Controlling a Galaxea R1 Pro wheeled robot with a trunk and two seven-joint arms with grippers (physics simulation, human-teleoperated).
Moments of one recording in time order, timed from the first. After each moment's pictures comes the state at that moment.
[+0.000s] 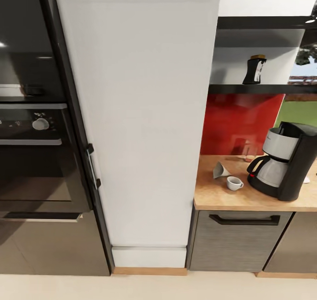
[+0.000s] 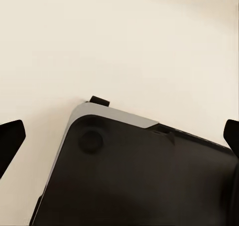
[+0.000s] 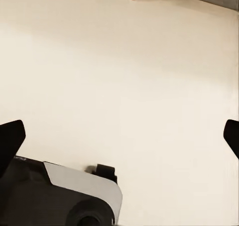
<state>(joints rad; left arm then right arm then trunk) 0.00 -0.04 0.01 -0.12 0.33 -0.33 0.02 -0.05 -0.06 0.13 -0.33 0.09 -0.22 0.01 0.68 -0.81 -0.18</state>
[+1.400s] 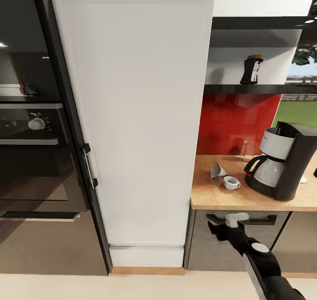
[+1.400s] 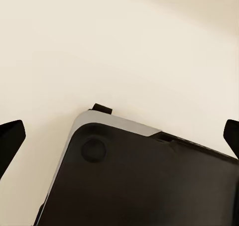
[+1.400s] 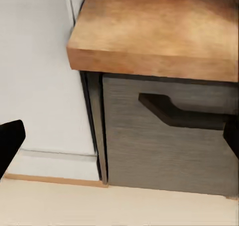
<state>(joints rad) 0.00 -0.04 0.01 -0.12 0.34 -0.36 0.02 -0.18 -0.09 -0.02 -1.50 0.00 0.56 0.12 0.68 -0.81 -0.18</state>
